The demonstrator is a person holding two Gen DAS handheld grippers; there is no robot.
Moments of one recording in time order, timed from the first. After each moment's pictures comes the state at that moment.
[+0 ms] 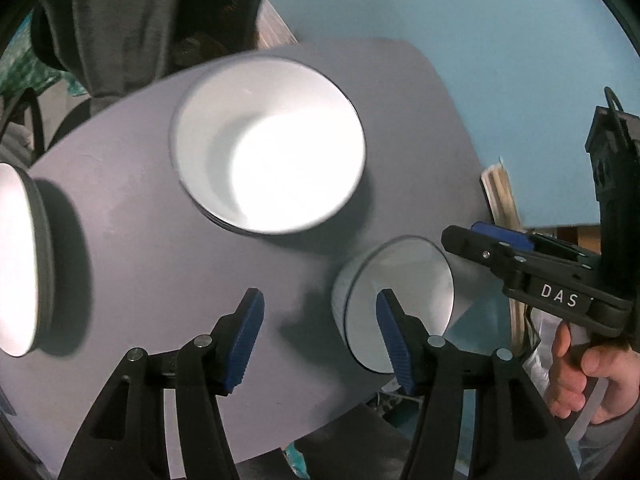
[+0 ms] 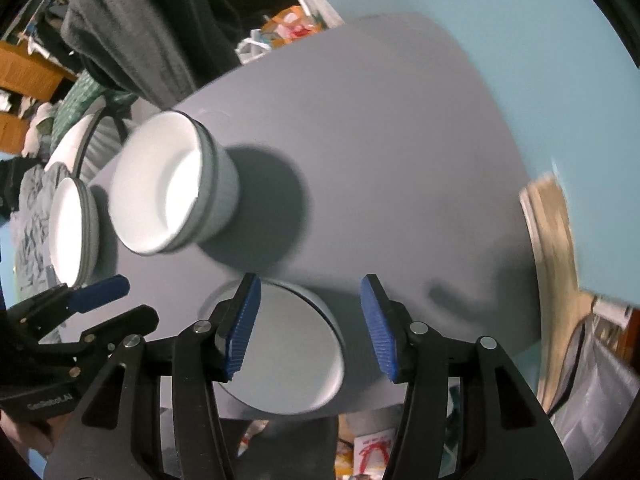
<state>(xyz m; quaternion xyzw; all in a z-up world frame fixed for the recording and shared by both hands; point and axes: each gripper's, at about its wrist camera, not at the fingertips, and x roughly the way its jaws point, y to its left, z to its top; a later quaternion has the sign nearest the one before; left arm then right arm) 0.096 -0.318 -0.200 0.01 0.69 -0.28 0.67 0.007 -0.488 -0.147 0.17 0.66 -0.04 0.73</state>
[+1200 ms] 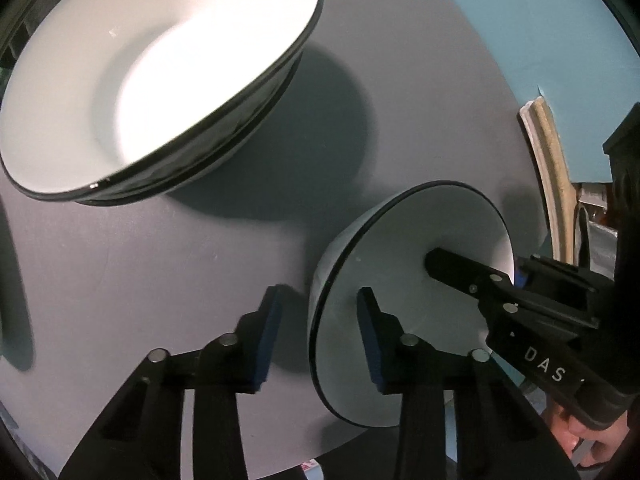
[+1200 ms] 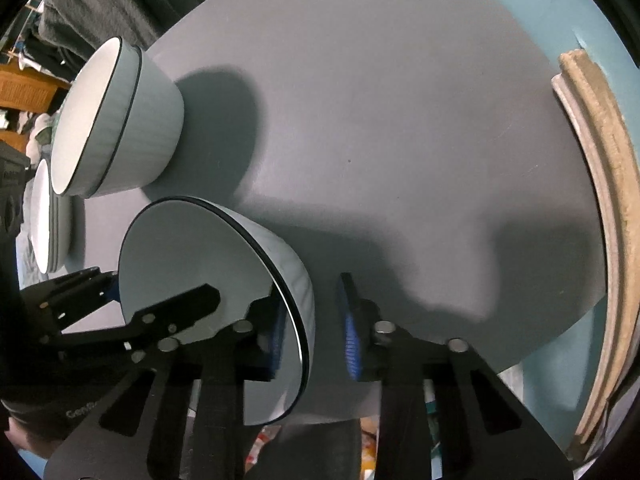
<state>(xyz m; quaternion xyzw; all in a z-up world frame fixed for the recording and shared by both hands) 0.063 -0.364 -0.262 0.07 0.72 -0.27 0.64 -0.023 -0.492 -0.225 0.21 0.67 -0.03 0.71</state>
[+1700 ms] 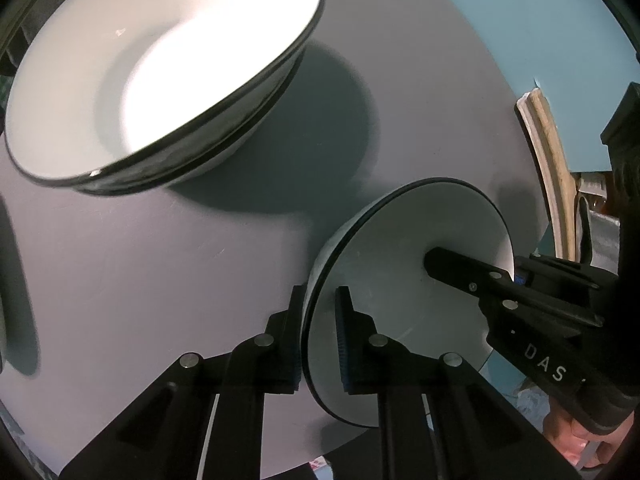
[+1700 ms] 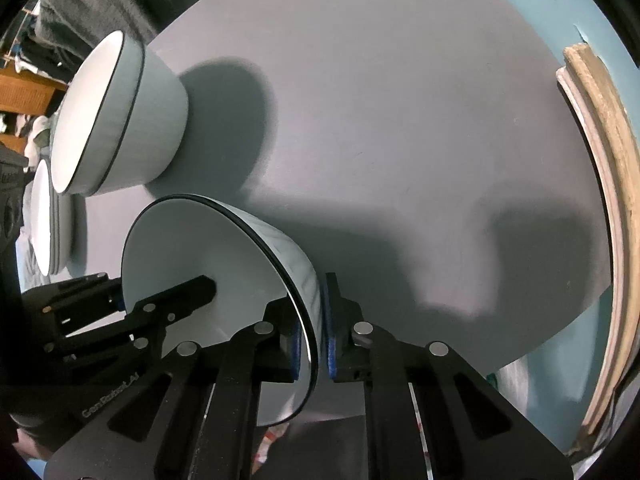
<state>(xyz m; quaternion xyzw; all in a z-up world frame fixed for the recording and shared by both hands) 0.066 -0.359 -0.260 0.08 0.72 -0.28 0.63 -0.015 -0.487 -0.228 0.22 0.68 -0.04 0.70</state>
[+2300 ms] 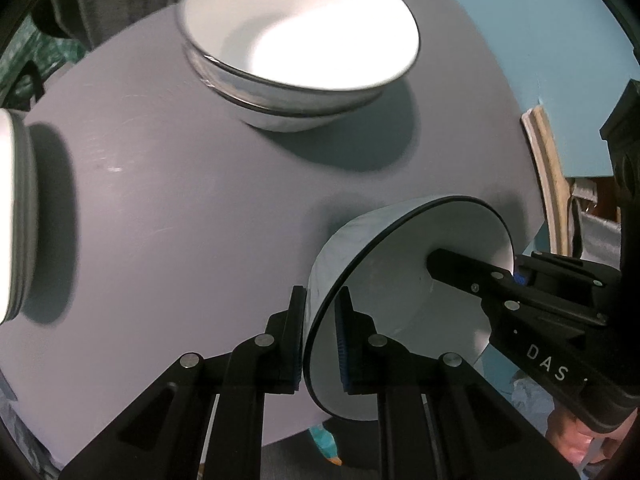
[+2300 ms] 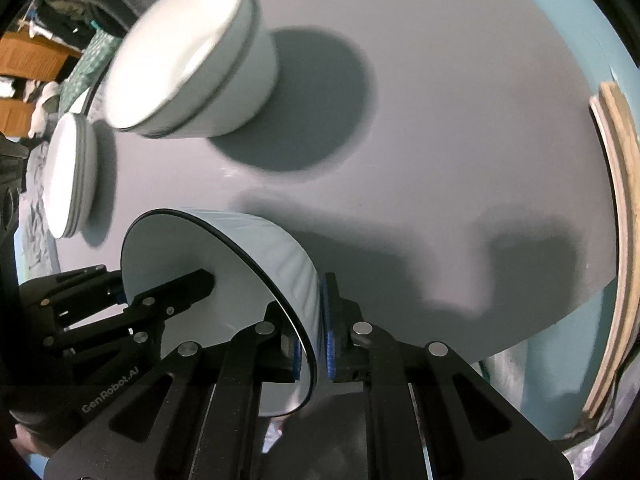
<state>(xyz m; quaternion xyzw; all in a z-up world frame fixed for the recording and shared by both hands) 0.070 -0.339 -0.237 0.05 0.72 -0.25 0.65 0.001 -0.454 -0.201 0.18 0.70 0.00 0.69</state>
